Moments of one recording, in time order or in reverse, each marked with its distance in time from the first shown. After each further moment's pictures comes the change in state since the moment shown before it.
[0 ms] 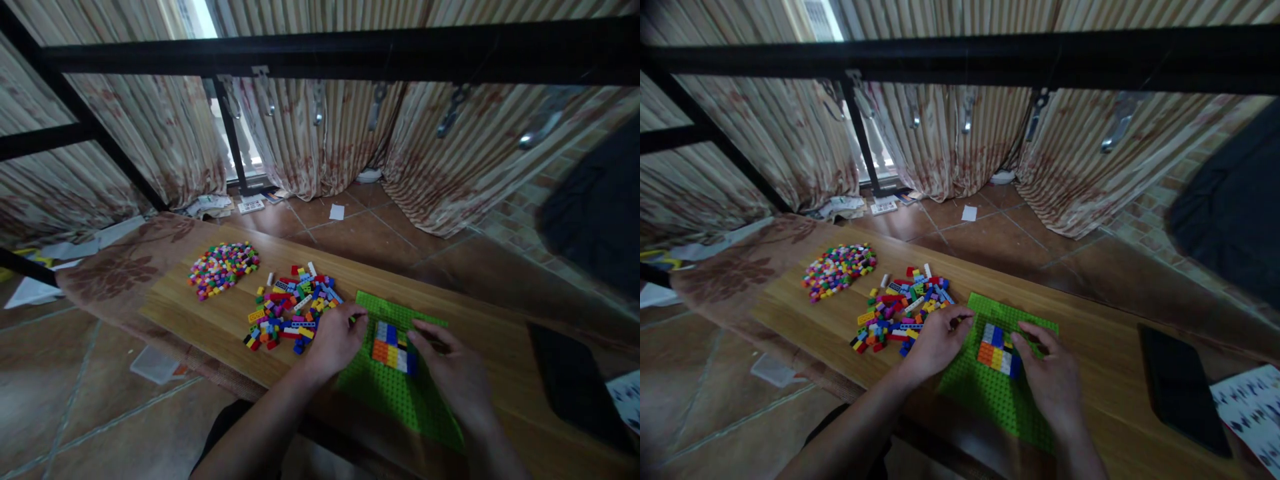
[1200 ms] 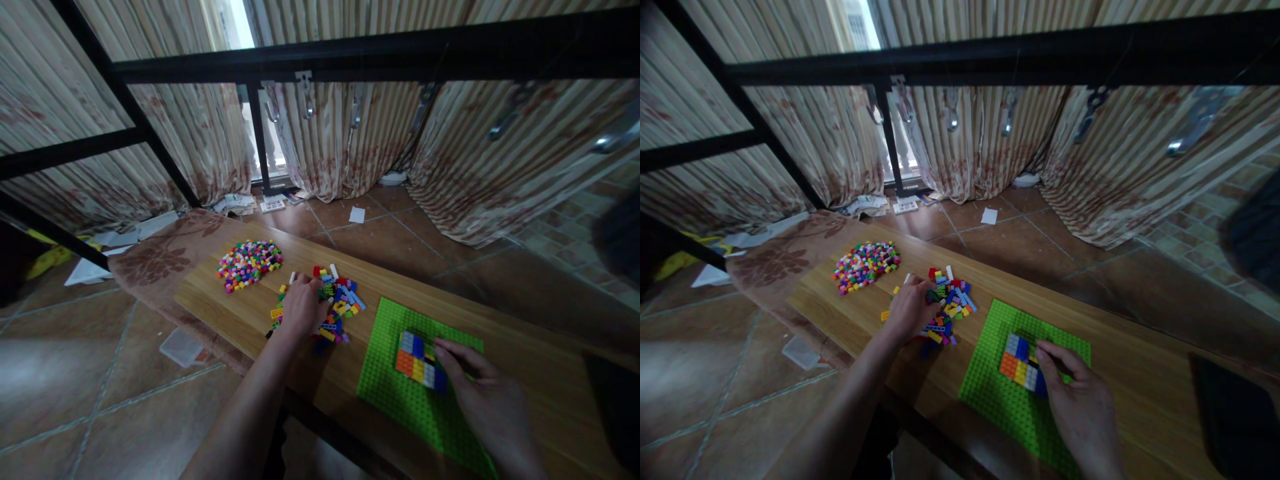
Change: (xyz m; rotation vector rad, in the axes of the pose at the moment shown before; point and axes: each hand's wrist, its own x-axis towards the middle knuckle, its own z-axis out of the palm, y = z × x) left_hand 0.013 -0.036 -0.086 0.678 0.176 -0.214; right_hand -0.009 -0.014 0.000 -0.096 -0.033 0.074
